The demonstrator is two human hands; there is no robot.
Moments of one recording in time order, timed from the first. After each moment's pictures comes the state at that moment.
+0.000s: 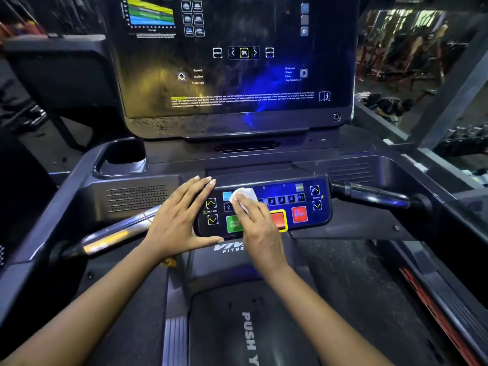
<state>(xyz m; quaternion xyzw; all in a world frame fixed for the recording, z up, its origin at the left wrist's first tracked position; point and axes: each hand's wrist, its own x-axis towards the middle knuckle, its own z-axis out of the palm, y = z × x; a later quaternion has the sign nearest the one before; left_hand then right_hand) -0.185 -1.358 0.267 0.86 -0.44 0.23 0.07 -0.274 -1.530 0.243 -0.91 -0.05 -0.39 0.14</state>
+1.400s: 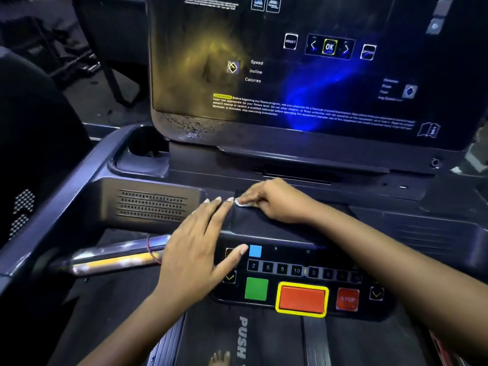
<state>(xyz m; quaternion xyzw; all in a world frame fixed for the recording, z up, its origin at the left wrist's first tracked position) -0.183 -1.385 0.270 0.94 -0.22 0.18 0.20 -0.097 -1.579 0.315 -0.93 -0.26 0.10 0.25</state>
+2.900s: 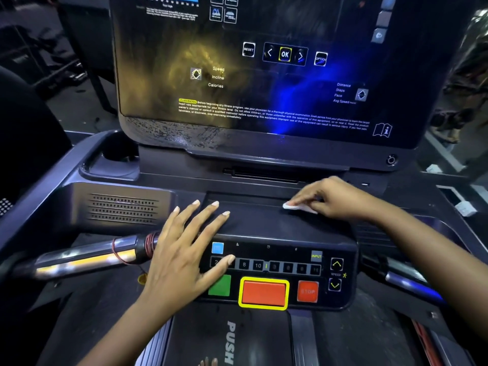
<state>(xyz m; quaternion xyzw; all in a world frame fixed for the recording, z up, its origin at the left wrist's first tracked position) -0.195 -1.412 0.268 0.91 -0.28 0.24 0.18 -0.140 -1.714 0.355 -0.95 -0.23 0.11 0.18</state>
